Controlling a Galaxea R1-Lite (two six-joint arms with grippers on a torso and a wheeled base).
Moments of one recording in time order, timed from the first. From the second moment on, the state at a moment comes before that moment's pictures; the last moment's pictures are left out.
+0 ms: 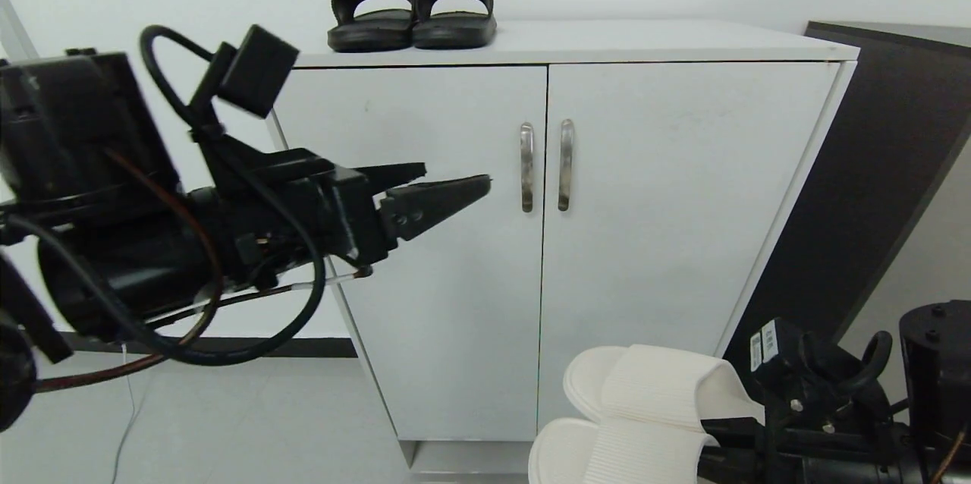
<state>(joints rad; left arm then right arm) -0.53 1.43 -0.85 -0.61 -0.35 -0.14 0.72 1.38 -0.41 -0.55 0.33 -0.13</state>
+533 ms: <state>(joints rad) -0.64 1.60 -1.07 -0.58 -0.53 -0.29 0.74 1.40 -0.41 -0.55 0.33 -0.13</state>
